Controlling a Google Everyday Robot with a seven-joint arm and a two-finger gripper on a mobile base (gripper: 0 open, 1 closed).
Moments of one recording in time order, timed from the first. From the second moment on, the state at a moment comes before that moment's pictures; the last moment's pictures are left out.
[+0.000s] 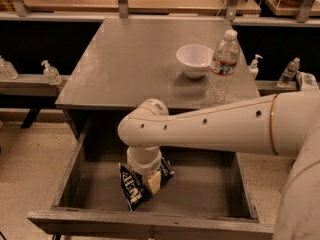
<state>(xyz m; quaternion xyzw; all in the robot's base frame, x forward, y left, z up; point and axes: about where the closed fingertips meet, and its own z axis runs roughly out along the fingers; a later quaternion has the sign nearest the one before) 0.477 0.045 0.594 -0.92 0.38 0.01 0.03</state>
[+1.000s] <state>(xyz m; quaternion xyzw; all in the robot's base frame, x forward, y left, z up) 0.496 0.025 0.698 -0.91 0.40 0.00 0.10</state>
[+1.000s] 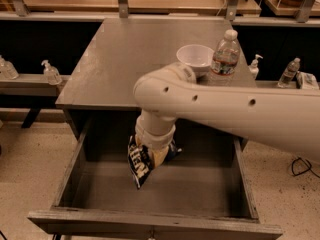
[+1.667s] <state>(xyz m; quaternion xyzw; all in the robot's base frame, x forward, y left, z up) 0.523 0.027 0.811 -0.92 0.36 -0.03 0.13</state>
